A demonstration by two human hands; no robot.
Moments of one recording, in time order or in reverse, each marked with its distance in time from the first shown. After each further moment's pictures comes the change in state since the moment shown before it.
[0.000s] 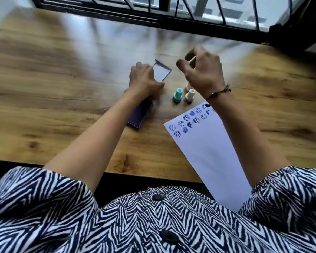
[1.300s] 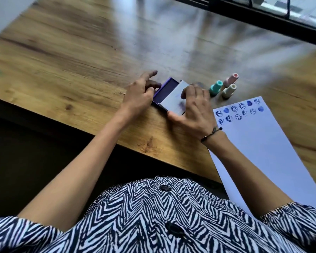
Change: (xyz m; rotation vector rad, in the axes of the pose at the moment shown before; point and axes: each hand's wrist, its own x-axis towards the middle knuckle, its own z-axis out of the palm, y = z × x) left_hand -0.102 -0.086 -0.012 -0.633 0.072 -0.147; right_hand -0.082 -0.009 0.087 -0.138 -0.333 -0.288
